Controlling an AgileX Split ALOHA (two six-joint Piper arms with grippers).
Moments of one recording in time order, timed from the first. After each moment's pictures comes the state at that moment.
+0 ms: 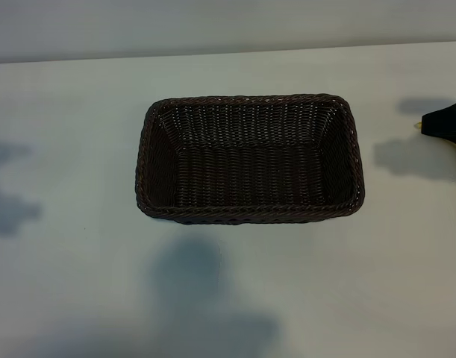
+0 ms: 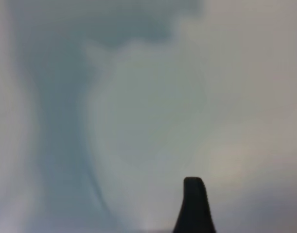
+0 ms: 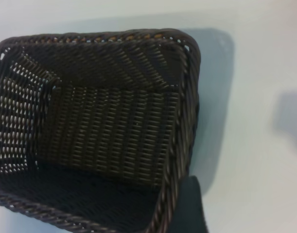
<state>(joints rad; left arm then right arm) 0.09 1.03 -0.88 0.01 1.14 0.05 -0.18 1.30 -0.75 0.99 0.74 -0.89</state>
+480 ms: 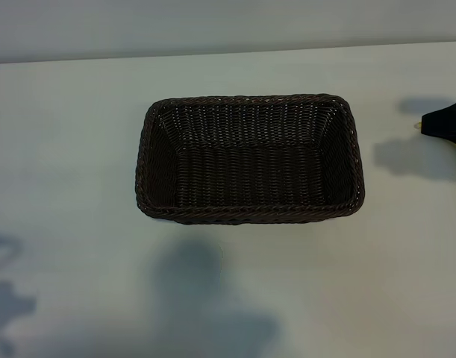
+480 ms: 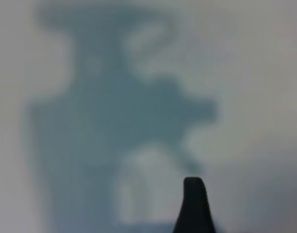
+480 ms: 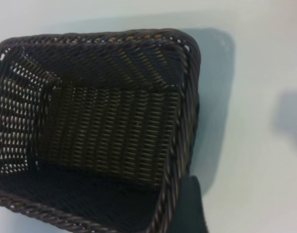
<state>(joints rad) 0.09 0.43 -0.51 0.01 1.06 0.05 -0.18 1.30 -0.75 0.99 0.74 -0.89</state>
